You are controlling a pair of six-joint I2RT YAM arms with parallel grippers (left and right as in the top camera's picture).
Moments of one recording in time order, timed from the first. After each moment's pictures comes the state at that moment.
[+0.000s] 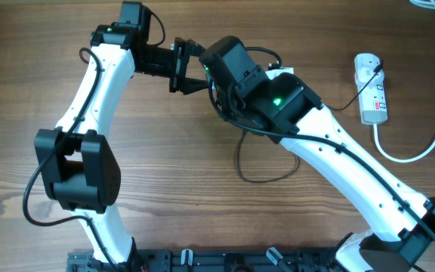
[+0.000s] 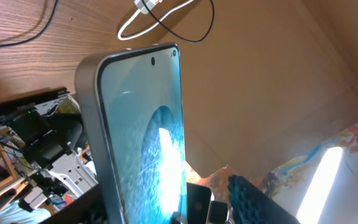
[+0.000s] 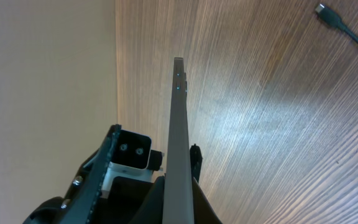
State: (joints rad) left arm -0.14 1.99 1.74 -1.07 1.32 -1.07; right arm 0.77 1.68 1.76 -0.99 0.29 2.01
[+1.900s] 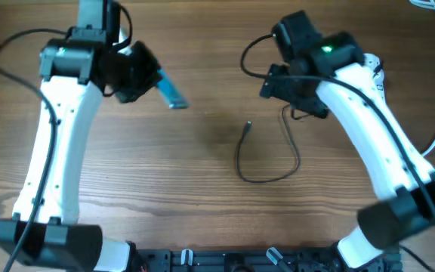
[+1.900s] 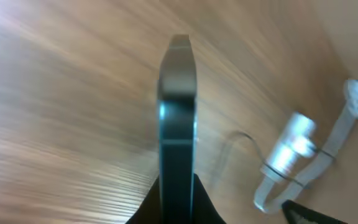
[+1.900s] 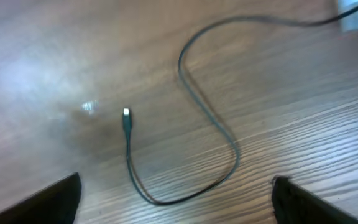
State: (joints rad) left arm -0.12 1.64 1.73 -1.23 0.28 -0.78; right arm 0.41 1.79 1.77 -1.39 0.11 0.77
